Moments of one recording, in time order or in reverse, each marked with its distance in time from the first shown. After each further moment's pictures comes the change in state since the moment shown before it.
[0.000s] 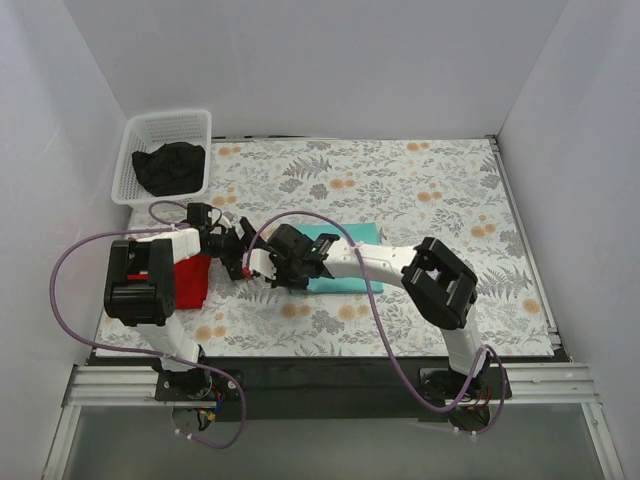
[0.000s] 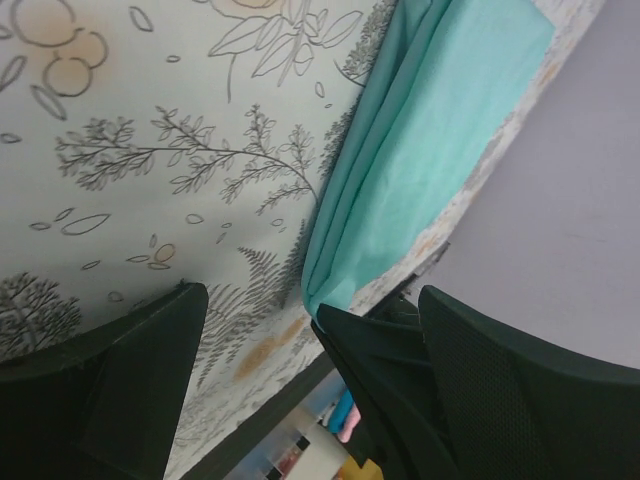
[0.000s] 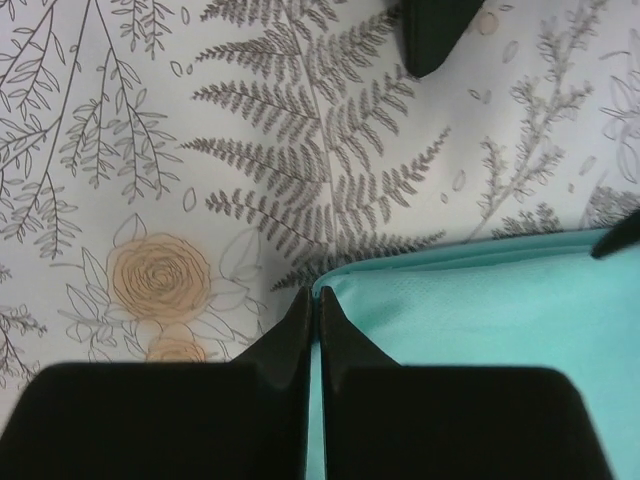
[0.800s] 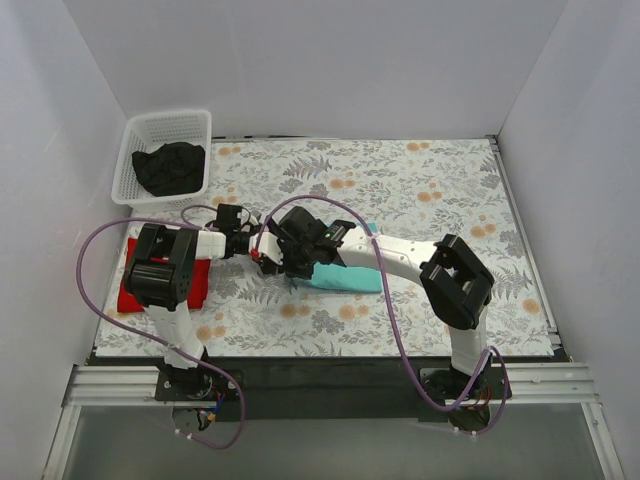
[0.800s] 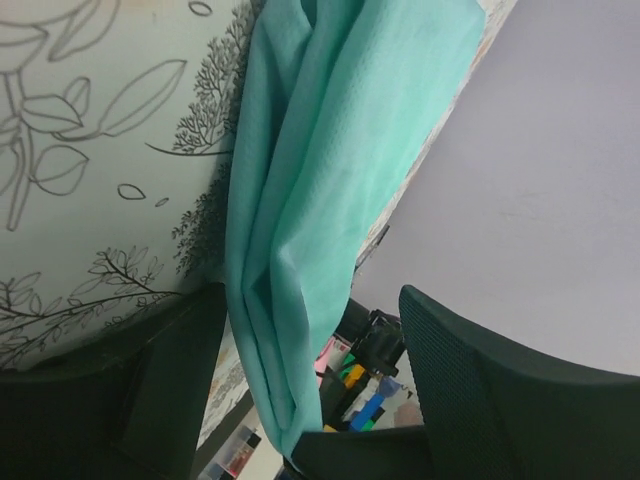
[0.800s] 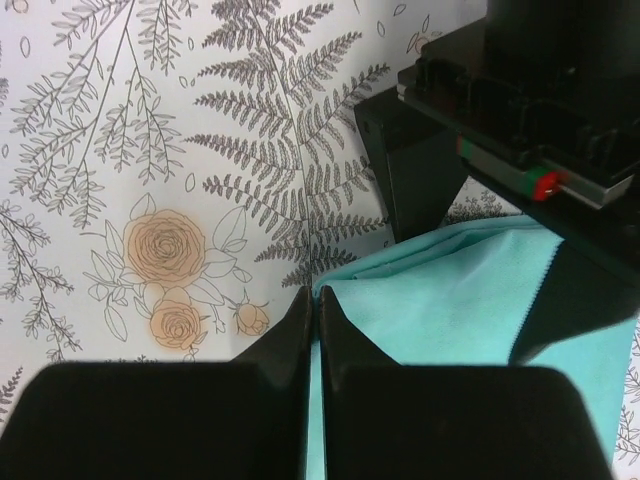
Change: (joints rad) left arm -0.180 0.151 -0.028 0.450 0.086 -0.376; right arm -0.082 -0.100 -0.021 -0.003 -0.145 -0.010
